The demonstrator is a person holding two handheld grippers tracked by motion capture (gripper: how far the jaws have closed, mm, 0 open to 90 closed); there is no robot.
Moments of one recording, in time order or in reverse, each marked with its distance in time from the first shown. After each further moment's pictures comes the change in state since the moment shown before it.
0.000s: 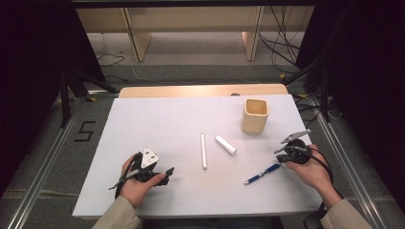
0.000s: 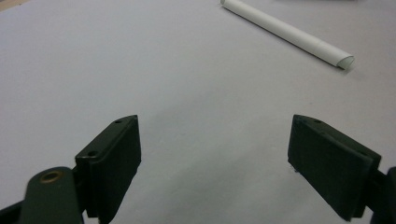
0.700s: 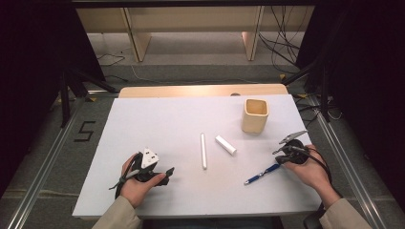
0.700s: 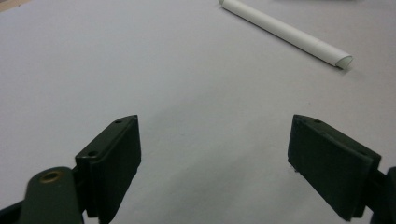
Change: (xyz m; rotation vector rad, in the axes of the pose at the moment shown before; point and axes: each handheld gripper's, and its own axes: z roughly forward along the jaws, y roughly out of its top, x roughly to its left) left arm -0.001 0.000 0.000 -0.006 0.000 0.001; right arm 0.001 0.001 0.005 0.036 0.014 -0.003
